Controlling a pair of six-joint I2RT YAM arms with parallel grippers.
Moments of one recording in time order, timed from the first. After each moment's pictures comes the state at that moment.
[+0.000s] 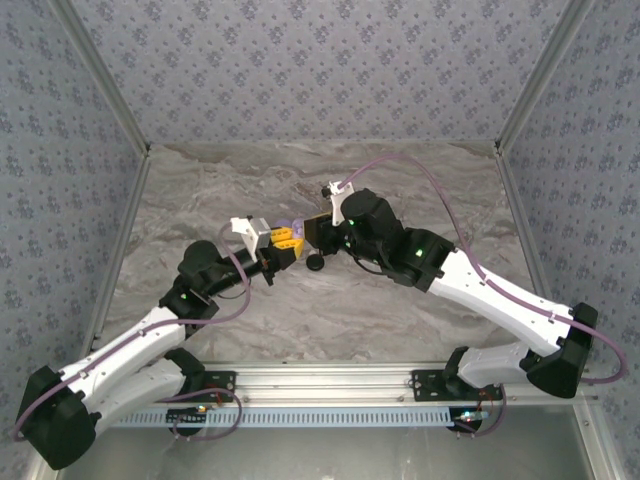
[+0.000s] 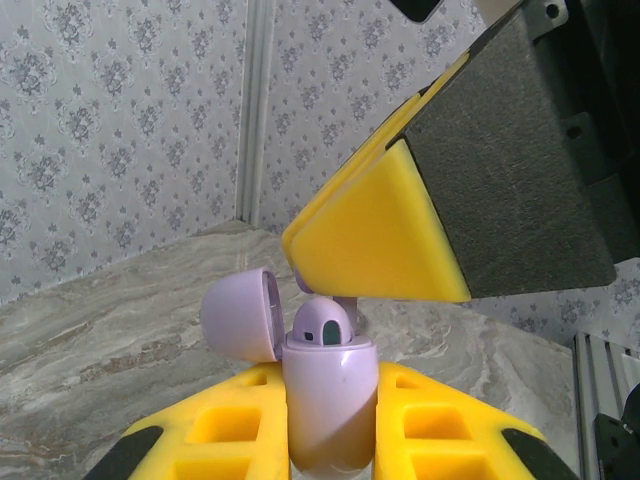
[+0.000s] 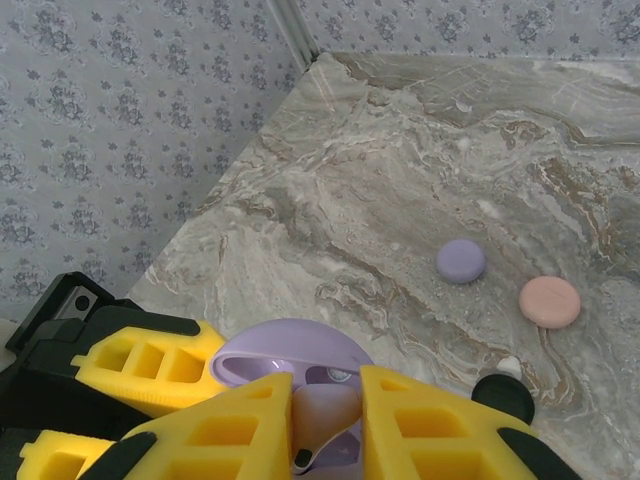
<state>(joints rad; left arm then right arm) -0.68 0.87 0.51 0.44 0.40 -0.19 0.97 1.28 1.30 -0.47 0.12 0.48</state>
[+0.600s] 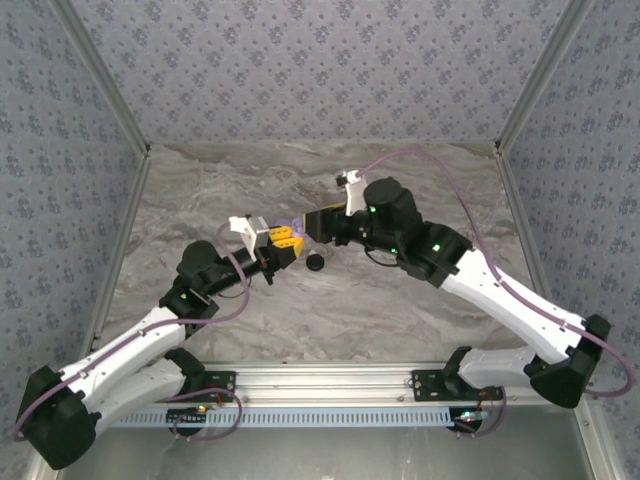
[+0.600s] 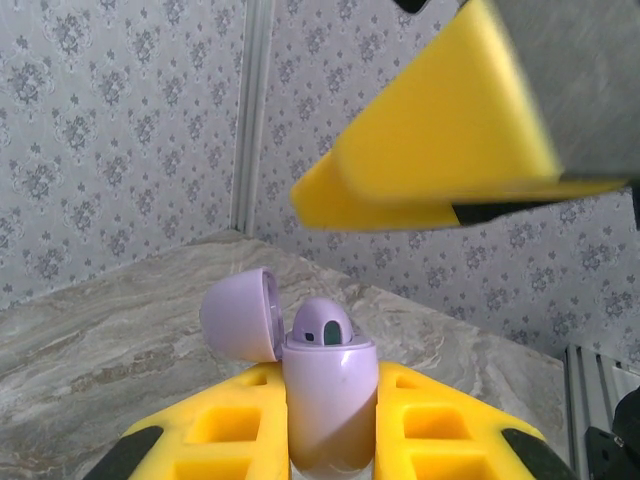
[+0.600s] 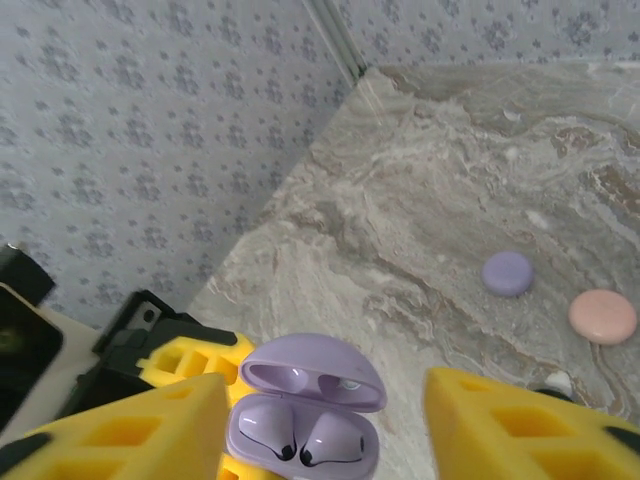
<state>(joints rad) -0.68 0.87 0.51 0.47 0.41 -0.21 0.85 1.21 1.28 -0.42 -0.09 0.51</state>
